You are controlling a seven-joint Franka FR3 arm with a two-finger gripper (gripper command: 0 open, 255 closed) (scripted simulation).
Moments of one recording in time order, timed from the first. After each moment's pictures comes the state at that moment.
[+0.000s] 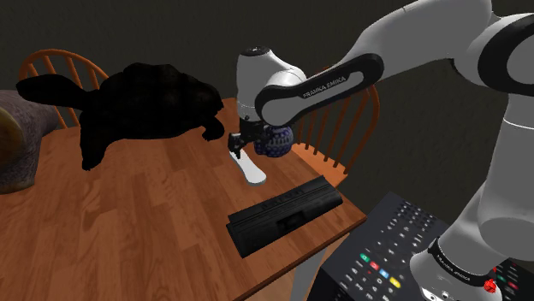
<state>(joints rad) 0.07 0.31 0.39 -1.82 -0.27 2.19 0.78</state>
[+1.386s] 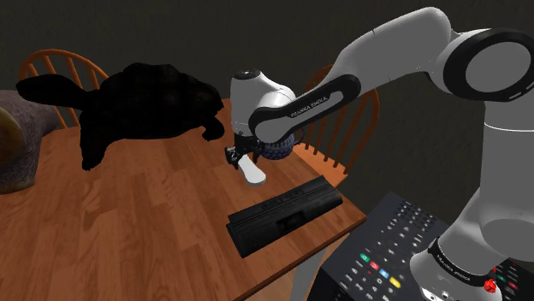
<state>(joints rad) 0.10 0.44 0.36 -1.78 -0.33 2.26 0.83</state>
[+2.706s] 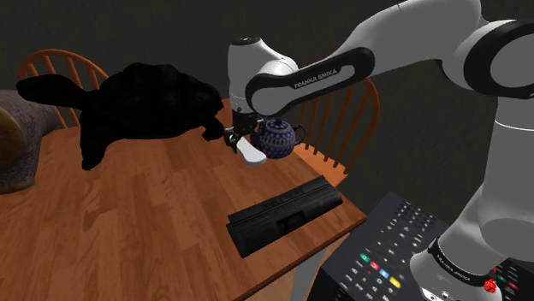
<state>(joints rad) 0.09 0.36 0.38 -1.69 -0.28 2.10 0.79</state>
